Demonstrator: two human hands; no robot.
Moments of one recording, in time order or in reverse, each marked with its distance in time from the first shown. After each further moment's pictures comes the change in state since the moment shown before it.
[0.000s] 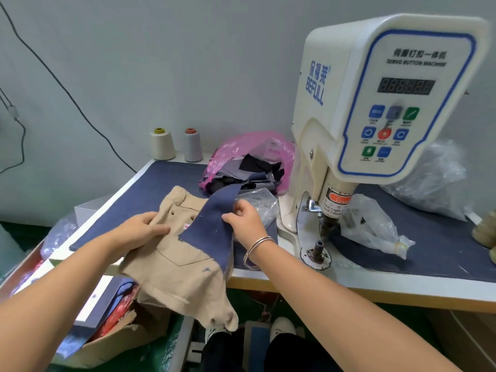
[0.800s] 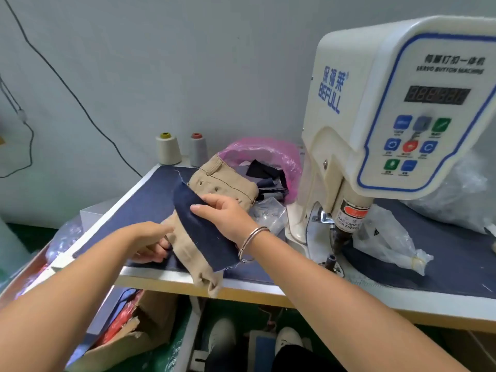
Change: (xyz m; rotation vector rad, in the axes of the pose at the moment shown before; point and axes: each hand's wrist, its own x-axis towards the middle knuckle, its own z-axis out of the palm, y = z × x) left_hand 0.024 0.018 0.003 0.042 -0.110 -0.431; right_hand 0.015 -0.036 0.028 0.091 -0.426 -0.126
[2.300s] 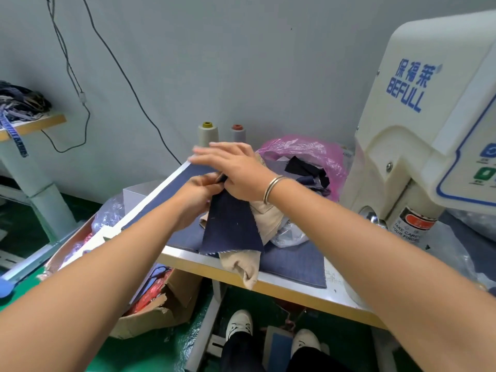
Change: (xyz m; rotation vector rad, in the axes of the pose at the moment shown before) left_hand -0.028 0.017 -0.003 -0.664 -0.073 0.804; right_hand 0.060 -0.048 0.009 -1.289 -0.199 -0.641
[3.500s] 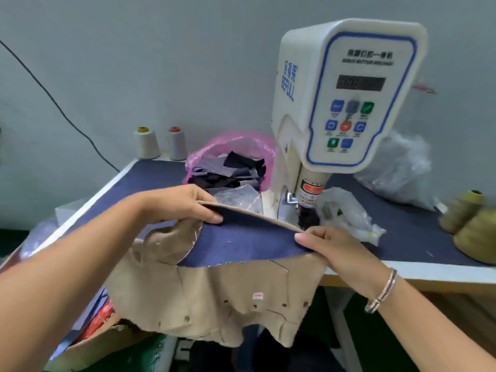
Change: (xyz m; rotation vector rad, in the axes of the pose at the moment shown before) left_hand -0.025 0.047 0.081 0.581 -0.680 -0.112; right_hand -0.275 -0.034 -0.078 0.954 0.165 1.034
